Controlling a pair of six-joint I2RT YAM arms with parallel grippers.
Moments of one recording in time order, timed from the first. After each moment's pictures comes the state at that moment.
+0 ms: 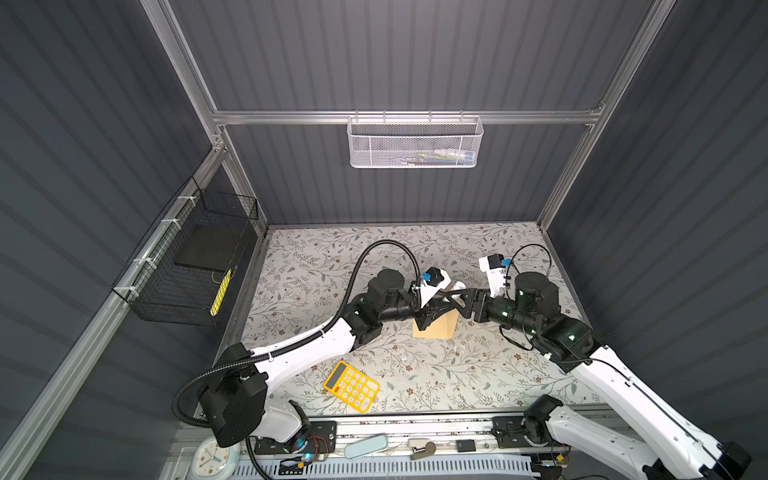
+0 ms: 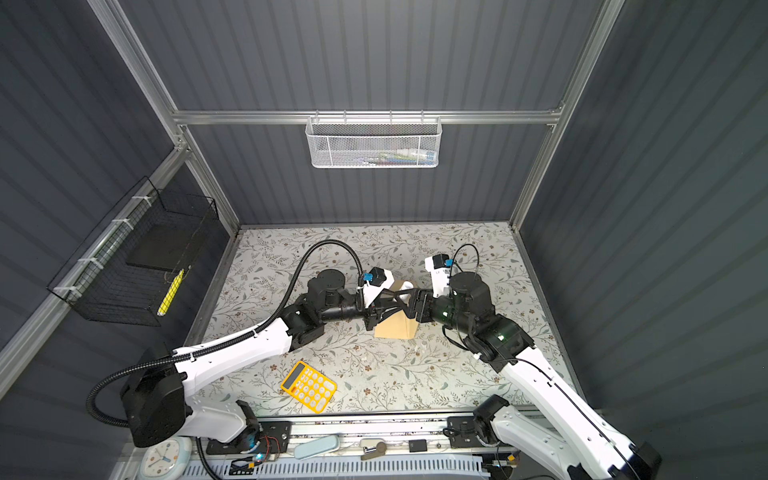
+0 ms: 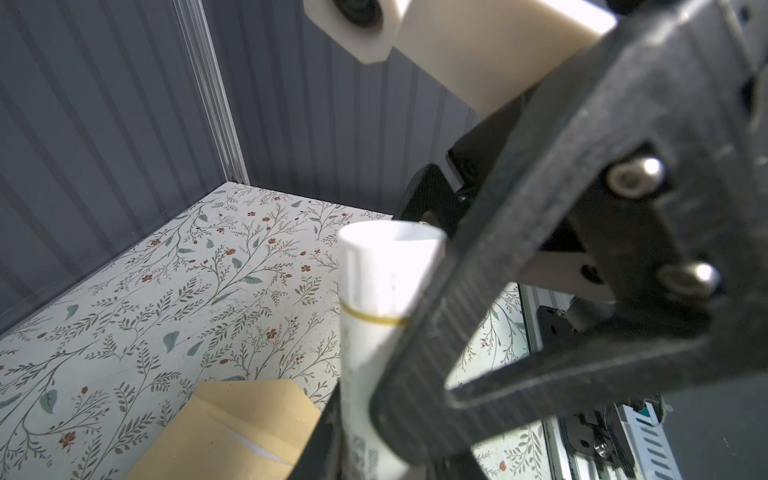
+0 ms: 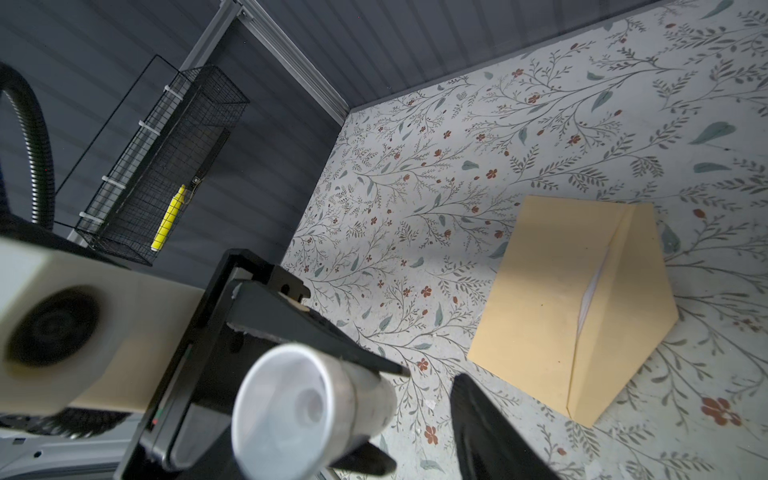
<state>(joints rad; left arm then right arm) -0.90 1.43 0.99 0.22 0.47 0.05 0.57 0.89 0.89 -0.40 -0.27 0.62</state>
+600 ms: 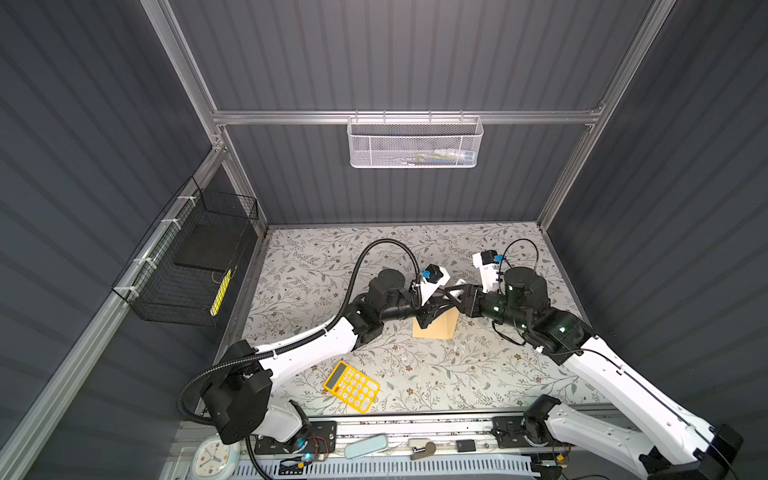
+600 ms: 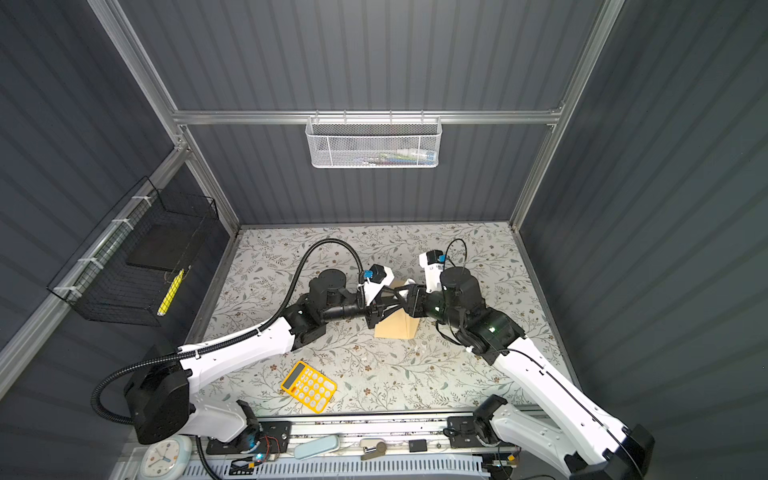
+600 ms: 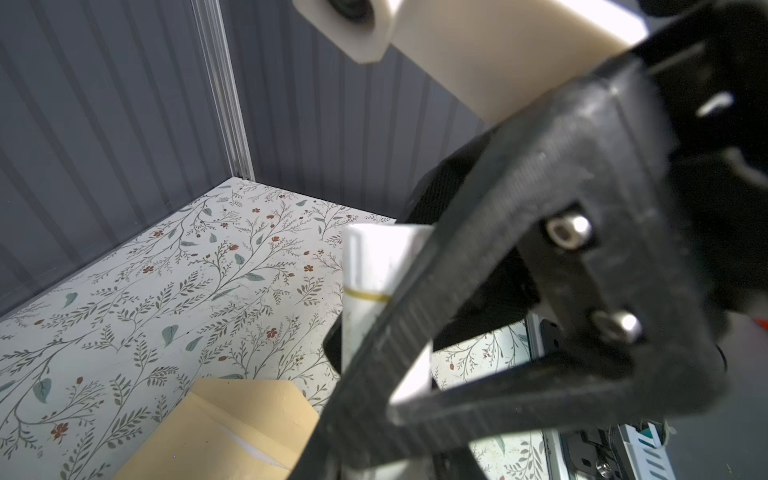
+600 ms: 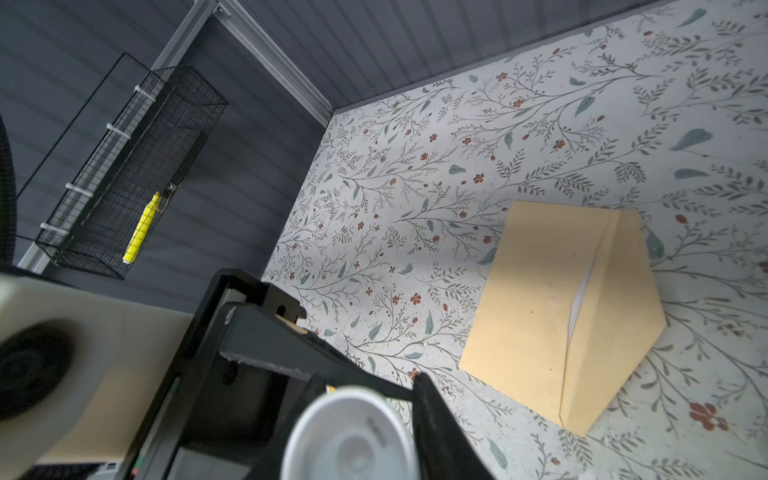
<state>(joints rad) -0.90 1.45 0.99 0.26 0.45 0.00 0.62 0.96 0.95 -0.41 -0.19 0.62</state>
